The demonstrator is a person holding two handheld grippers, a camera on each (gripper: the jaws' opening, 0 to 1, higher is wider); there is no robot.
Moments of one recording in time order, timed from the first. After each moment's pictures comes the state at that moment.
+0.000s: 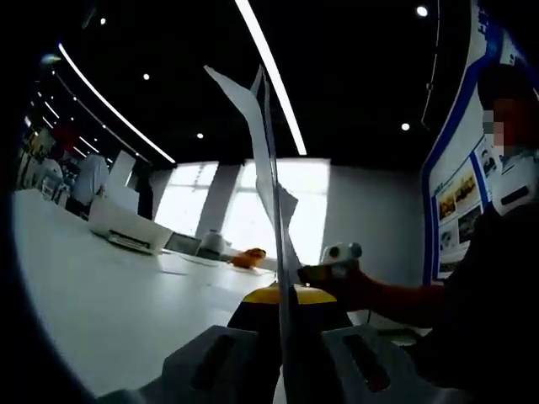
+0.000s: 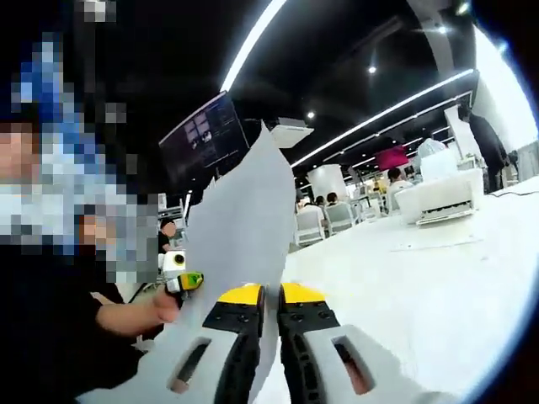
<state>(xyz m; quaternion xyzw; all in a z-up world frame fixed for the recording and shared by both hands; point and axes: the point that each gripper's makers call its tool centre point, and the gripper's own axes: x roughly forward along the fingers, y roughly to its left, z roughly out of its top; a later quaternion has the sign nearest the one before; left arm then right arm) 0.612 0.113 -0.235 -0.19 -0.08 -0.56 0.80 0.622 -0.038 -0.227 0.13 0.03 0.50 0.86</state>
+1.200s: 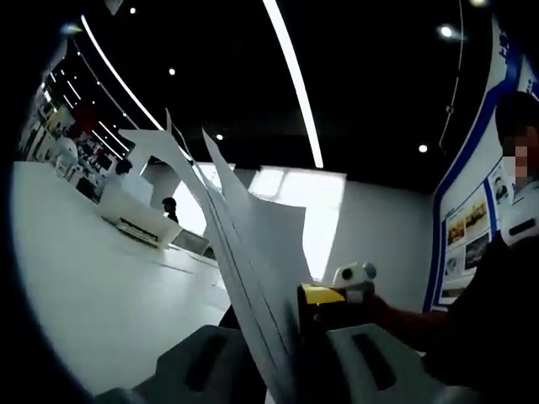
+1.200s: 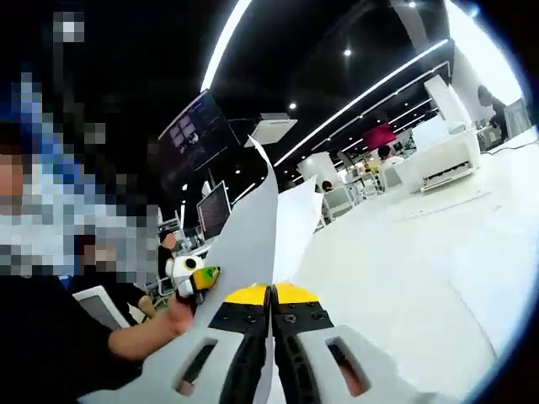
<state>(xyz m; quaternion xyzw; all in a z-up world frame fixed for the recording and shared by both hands) 0.624 0.123 -0.231 -0.25 -0.07 -0.54 0.80 0.612 0.013 -0.249 0.19 0.08 0.48 0.85</state>
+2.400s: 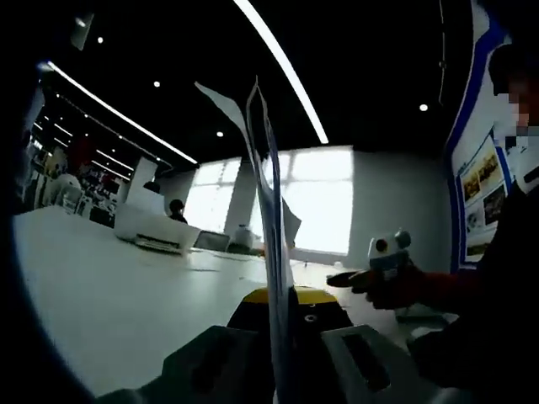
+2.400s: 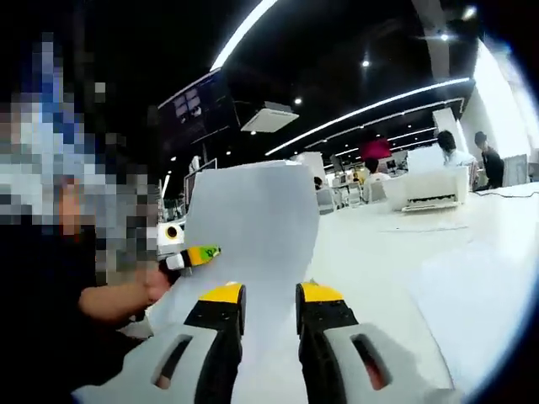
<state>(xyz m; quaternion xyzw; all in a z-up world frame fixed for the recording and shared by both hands) 0.629 0.115 -0.248 -0.13 -0.07 -0.51 0.85 0.600 -0.025 -0.262 0.07 0.06 0.43 0.90</state>
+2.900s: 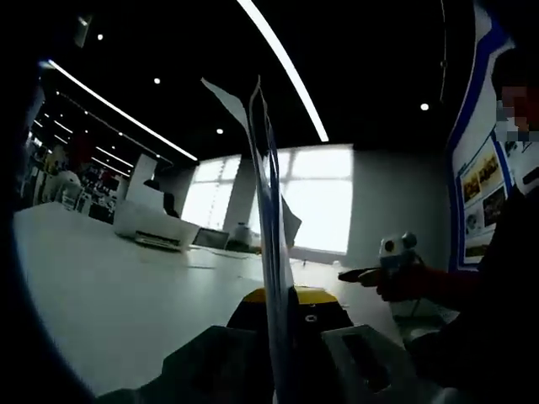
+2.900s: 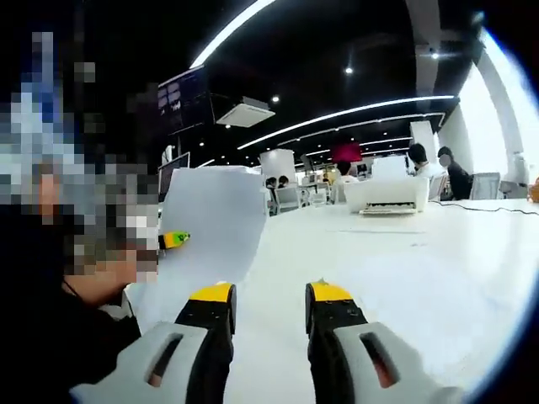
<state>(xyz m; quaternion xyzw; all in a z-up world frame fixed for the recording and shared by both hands) 0.628 0.117 -0.248 -0.15 -0.07 -0.51 0.85 0.590 -0.105 -0.263 0.04 0.07 0.36 0.93</state>
